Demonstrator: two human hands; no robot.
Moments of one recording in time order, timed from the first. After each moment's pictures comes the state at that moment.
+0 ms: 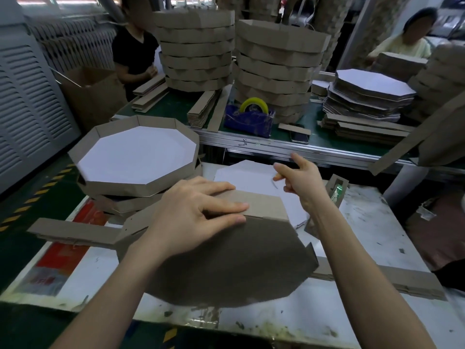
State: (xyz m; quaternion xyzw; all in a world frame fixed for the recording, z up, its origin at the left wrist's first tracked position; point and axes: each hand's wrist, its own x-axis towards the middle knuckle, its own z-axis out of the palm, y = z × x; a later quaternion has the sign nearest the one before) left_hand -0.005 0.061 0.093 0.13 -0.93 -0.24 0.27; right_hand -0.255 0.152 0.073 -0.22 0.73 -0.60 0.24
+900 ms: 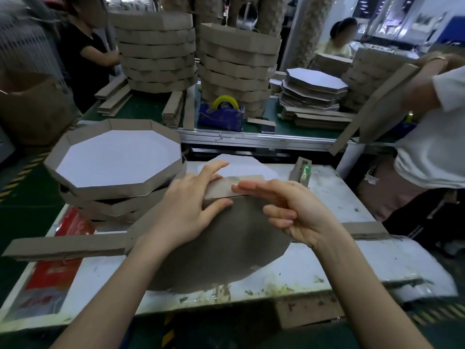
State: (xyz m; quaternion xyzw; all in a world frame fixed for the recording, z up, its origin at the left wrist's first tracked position) left_hand 0.041 0.034 0.074 0.10 -0.93 -0.26 0.25; right_hand -0.073 0.214 0.125 -0.19 0.57 -0.66 0.44
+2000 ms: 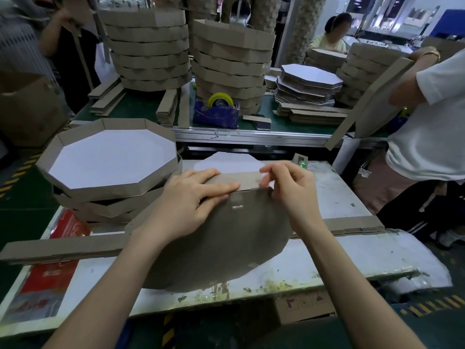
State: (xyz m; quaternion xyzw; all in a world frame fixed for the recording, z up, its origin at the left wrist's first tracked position) left_hand 0.035 0.030 0.083 0.05 -0.96 -0.21 0.19; right_hand -0.095 0.203 0.096 -0.27 0.72 -0.64 0.03
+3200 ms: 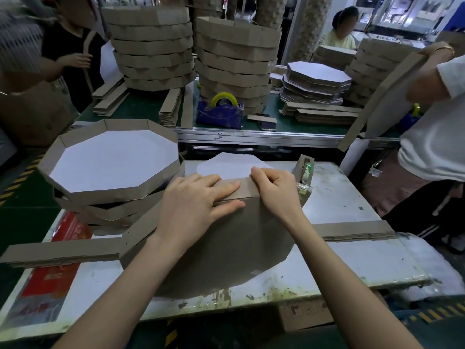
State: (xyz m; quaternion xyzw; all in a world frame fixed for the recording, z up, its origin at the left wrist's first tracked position) left_hand 0.016 0.043 0.079 0.09 -0.94 -0.07 0.32; right_hand -0.126 0.168 0.076 -0.34 0.81 -0.48 -0.03
